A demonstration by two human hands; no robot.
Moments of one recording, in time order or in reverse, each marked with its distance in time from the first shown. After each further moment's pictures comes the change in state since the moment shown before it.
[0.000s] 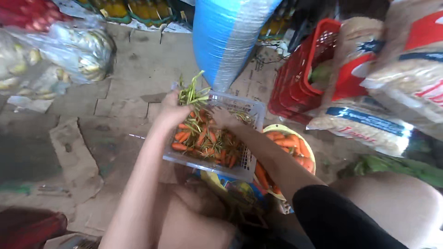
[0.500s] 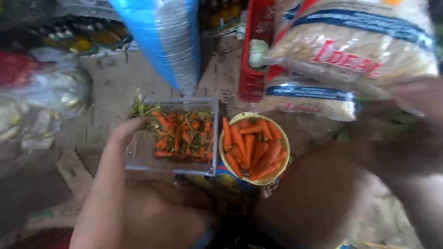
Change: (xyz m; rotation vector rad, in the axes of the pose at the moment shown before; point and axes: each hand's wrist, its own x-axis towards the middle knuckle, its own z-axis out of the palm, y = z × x) left_hand 0.020 0.004 0.049 0.099 0.038 -0.107; right_hand -0.493 0.045 -0.166 -0.209 1.128 0.183
